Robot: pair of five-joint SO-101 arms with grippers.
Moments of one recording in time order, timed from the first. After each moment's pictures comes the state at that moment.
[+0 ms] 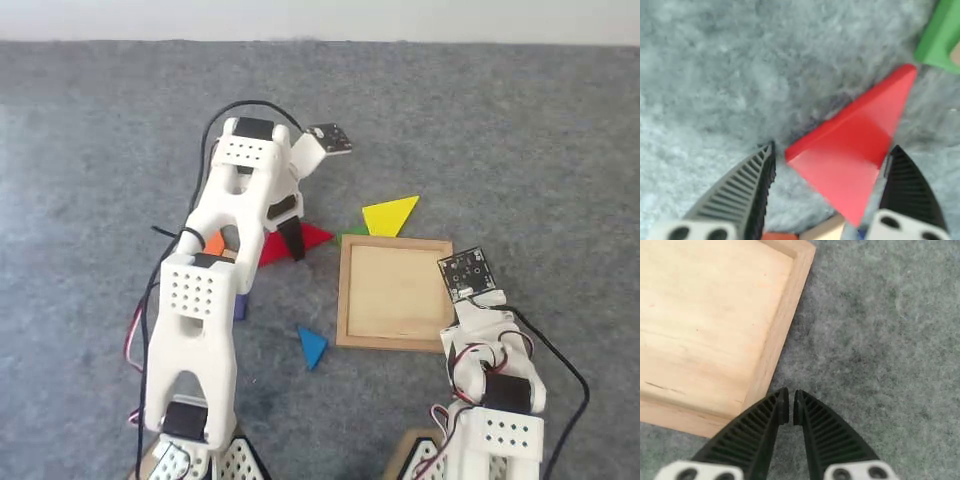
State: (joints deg) left arm 4.7 52.6 -36.4 91.2 -42.0; right arm 5.2 -89.8 95.9 57.4 26.9
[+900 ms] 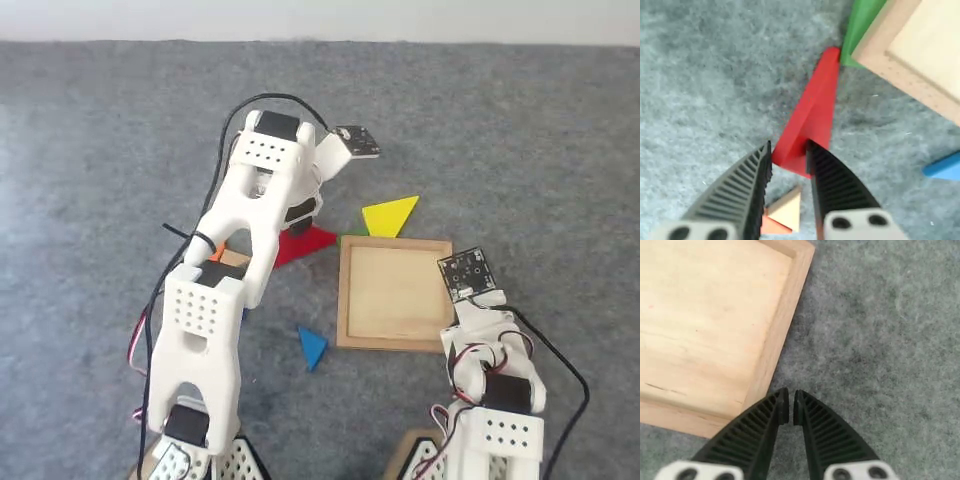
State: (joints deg) left arm 11.0 47.8 -33.5 98.1 -39.4; right arm 5.2 -89.8 95.9 57.4 26.9
